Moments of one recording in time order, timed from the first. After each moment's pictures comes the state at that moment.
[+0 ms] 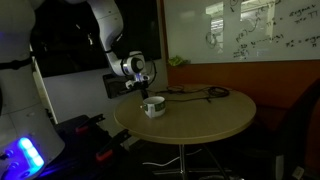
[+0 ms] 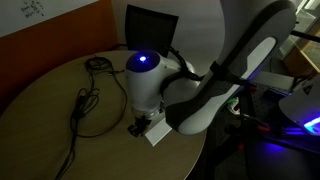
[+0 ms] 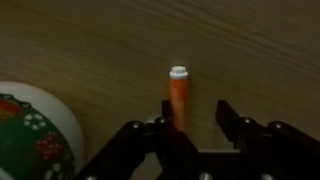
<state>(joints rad) 0.46 0.78 -0.08 -1.98 -0.05 2.78 0.94</state>
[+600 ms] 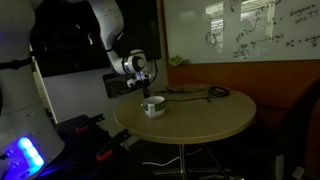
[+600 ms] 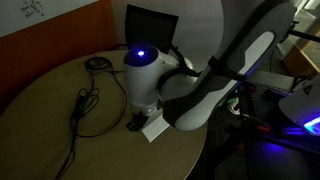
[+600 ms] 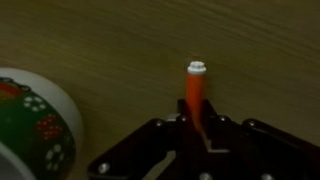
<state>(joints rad) 0.45 0.77 -0.09 -1.98 -0.05 2.78 0.94</state>
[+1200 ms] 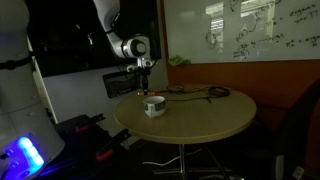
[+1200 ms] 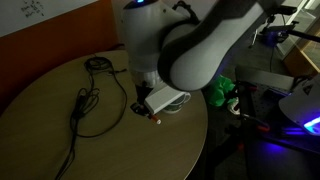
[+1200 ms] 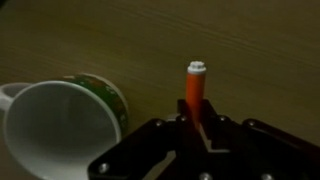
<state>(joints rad) 0.33 0.54 -0.01 -2.08 0.11 2.57 0.78</state>
